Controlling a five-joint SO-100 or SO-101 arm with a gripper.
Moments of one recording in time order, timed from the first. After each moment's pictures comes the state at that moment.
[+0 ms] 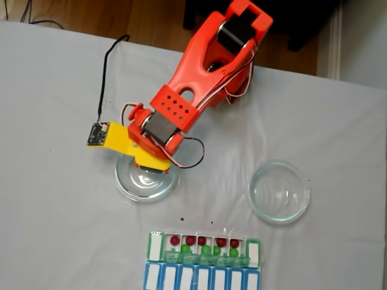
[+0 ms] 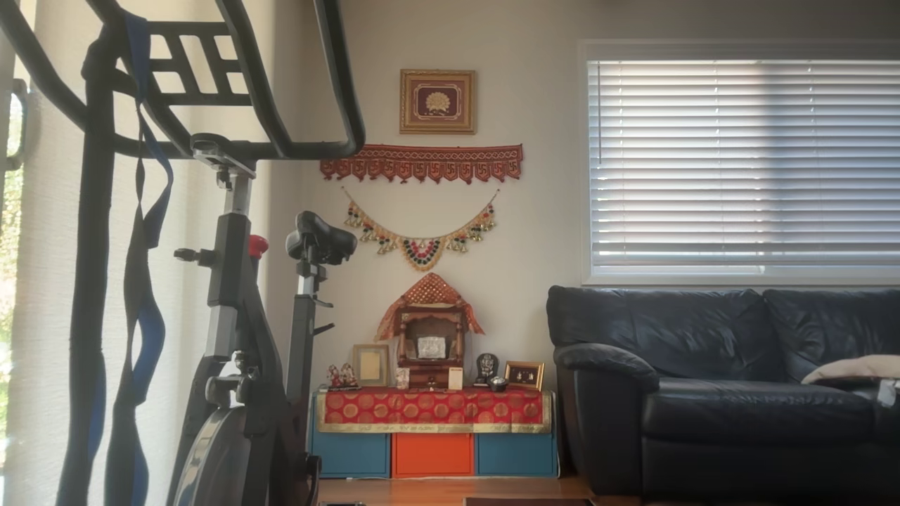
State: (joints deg) arm 29.3 114.6 113.0 70.7 -23.7
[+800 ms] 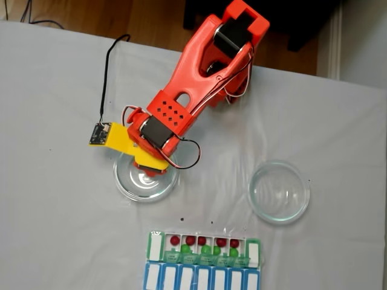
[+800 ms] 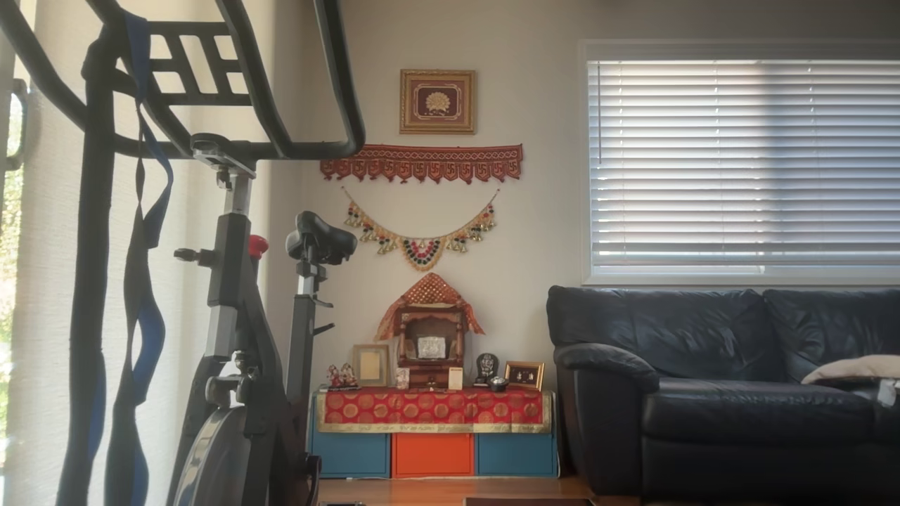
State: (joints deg) arm 29.5 113.9 117.4 66.9 -22.9
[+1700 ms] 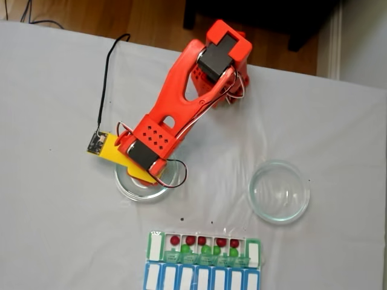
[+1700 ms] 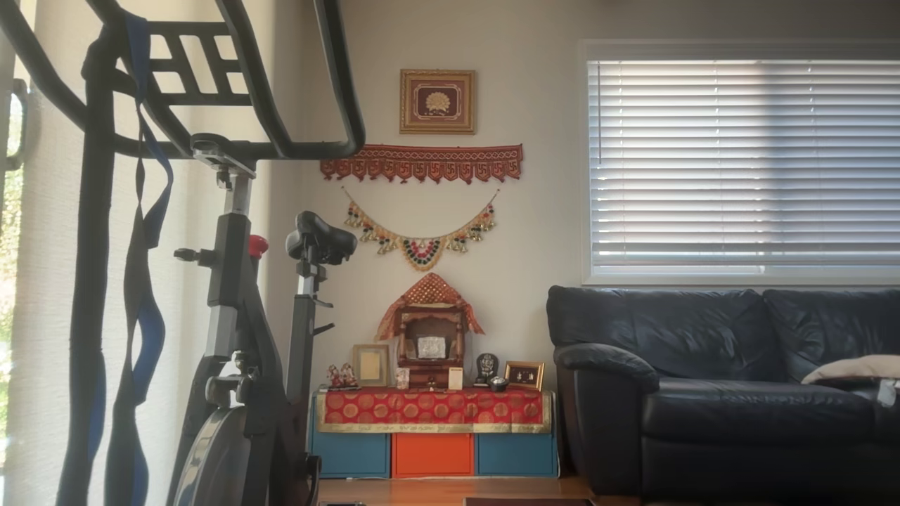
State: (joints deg) arm 29.1 98.2 105.3 74.7 -16.3
